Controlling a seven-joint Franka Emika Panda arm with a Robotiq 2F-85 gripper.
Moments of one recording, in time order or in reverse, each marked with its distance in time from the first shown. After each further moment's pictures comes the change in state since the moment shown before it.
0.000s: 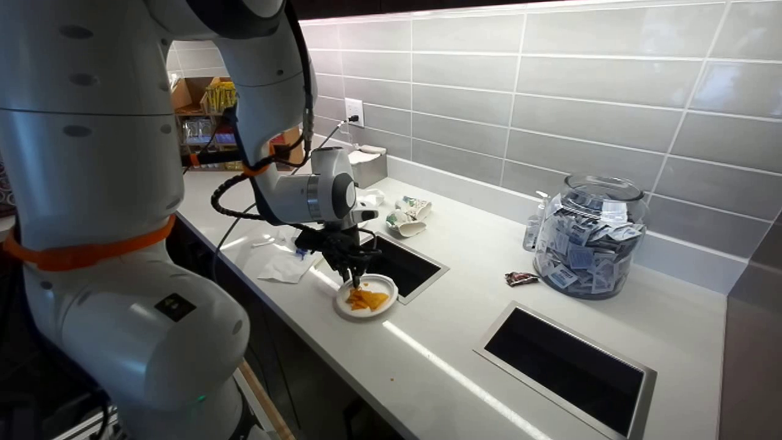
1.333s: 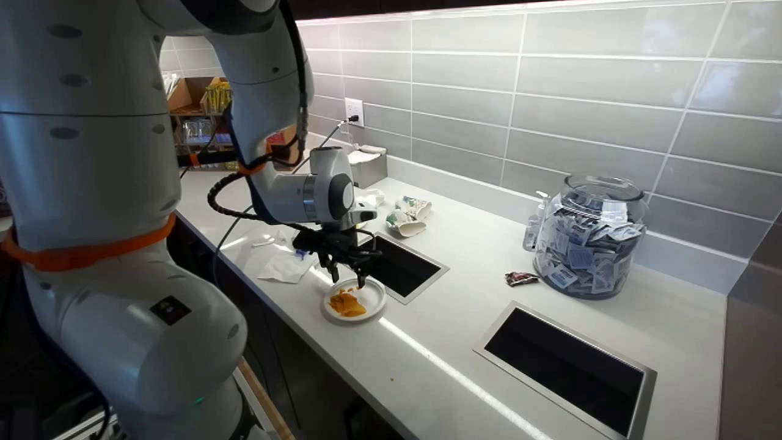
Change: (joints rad) arm -0.042 -0.026 0.043 -0.030 0.035 0.000 -0.054
